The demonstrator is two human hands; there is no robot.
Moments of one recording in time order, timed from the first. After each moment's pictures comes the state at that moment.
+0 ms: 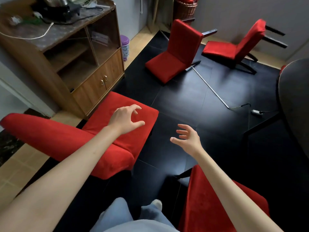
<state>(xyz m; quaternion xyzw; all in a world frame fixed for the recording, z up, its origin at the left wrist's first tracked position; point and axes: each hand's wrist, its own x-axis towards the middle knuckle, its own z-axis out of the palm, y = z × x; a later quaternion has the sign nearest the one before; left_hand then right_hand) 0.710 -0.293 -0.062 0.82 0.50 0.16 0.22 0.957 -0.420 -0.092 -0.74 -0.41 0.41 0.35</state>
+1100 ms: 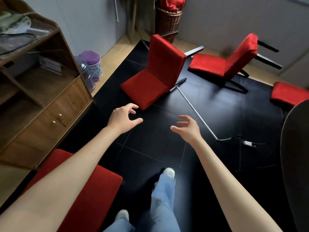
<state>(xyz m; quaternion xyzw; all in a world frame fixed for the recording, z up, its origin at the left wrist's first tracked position) 1.039 0.129 -0.078 0.77 0.53 0.19 0.31 1.284 0.024 -0.069 -0.78 -0.37 0.37 0.33</state>
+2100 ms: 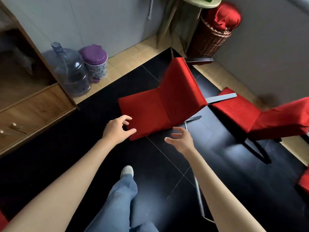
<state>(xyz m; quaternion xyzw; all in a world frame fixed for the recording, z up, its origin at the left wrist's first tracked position) 1.253 0.526 -0.185 0.58 0.70 0.20 0.37 1.516 0.520 -0.141 -0.75 -0.45 0.45 0.16</state>
